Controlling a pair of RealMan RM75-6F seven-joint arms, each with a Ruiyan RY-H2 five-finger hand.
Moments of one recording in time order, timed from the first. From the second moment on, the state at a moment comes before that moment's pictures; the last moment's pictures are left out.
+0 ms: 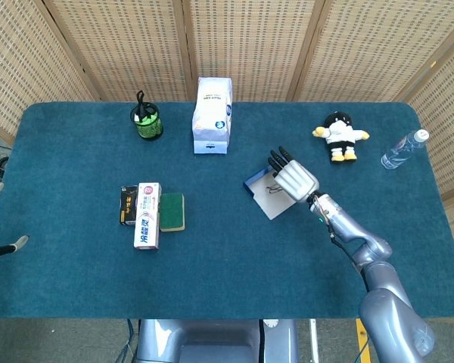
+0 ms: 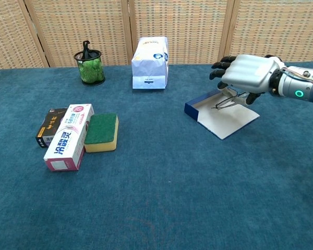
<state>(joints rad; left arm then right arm) -0.17 -1.12 -0.15 -1.57 1.27 1.37 0.03 0.92 -1.92 -0.09 -0.15 -1.74 1.00 0.16</state>
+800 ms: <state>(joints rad) -0.17 -1.12 -0.16 -1.57 1.25 1.35 0.02 0.98 -1.91 -0.03 -0.21 -1.66 1.09 0.20</state>
